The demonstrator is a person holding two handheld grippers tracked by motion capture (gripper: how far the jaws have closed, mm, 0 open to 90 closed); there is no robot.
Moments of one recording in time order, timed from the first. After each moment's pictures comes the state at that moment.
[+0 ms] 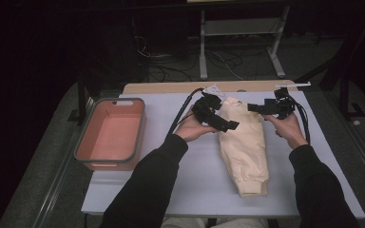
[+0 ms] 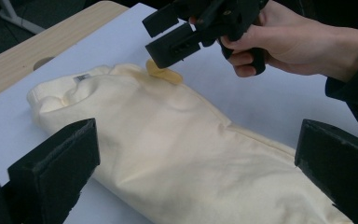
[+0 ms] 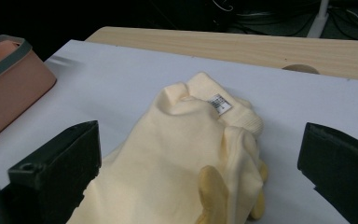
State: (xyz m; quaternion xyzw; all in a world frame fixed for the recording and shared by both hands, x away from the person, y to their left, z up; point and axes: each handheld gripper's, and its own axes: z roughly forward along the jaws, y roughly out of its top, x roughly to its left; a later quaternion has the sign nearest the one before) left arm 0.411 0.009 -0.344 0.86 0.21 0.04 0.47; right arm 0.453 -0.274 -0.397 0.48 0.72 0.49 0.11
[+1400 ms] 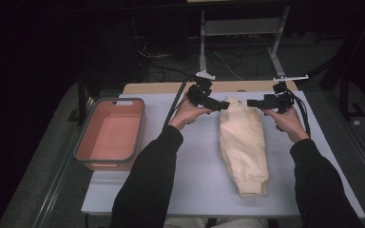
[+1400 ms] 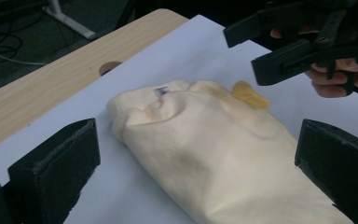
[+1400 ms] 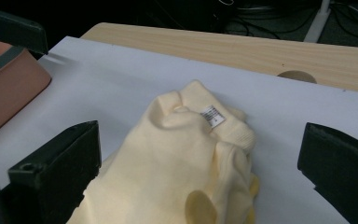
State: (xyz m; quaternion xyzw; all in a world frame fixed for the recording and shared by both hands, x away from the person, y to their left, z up) left arm 0.483 0.024 -0.357 0.83 0.28 0.07 0.48; right arm 0.472 -0.275 -0.388 0.48 0.73 0.47 0.11
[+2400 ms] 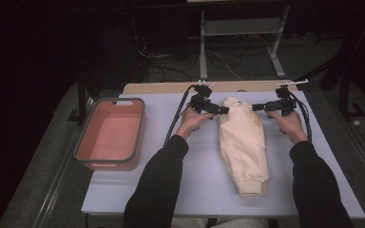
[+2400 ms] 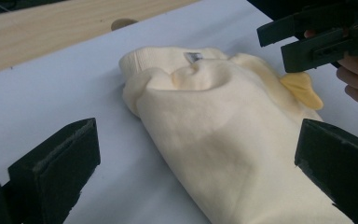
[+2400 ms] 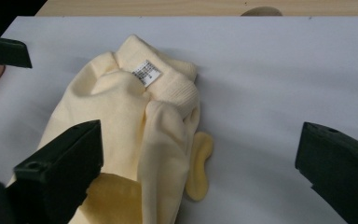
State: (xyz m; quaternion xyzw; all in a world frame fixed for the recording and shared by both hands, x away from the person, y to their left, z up) left arm 0.503 0.013 -0.413 0.81 0.36 0.02 0.45; right arm 0.493 -0.300 -0.425 0.55 0.72 0.42 0.05
